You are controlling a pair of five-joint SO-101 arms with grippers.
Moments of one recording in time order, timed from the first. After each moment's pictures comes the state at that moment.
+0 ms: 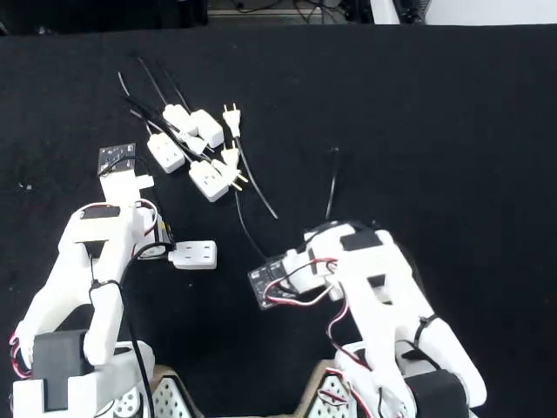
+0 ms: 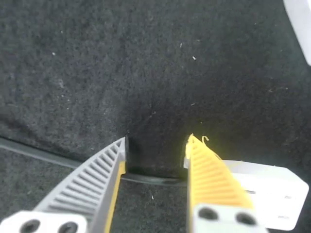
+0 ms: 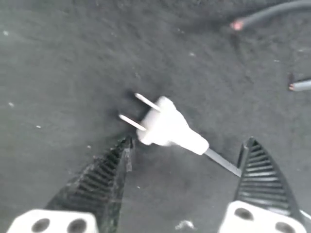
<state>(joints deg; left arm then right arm) -10.2 -16.3 53.2 43.0 1.7 -11.6 -27.6 66.9 48.6 102.2</state>
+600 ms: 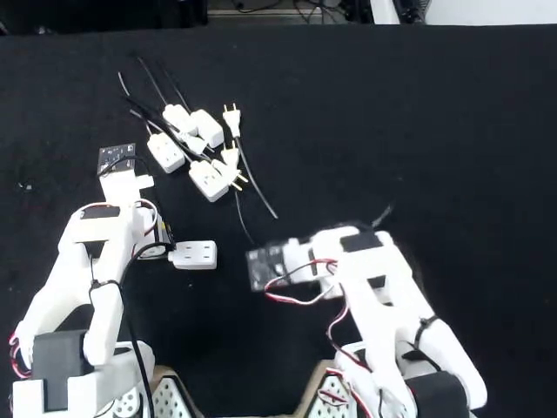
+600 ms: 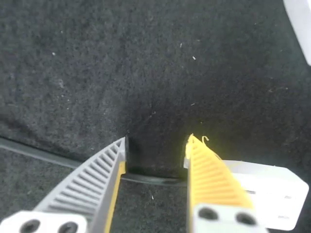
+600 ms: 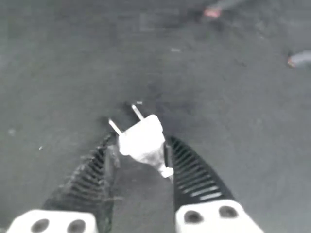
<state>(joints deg) -10.2 -16.3 53.2 43.0 1.7 -11.7 -28.1 65.5 48.1 85.9</state>
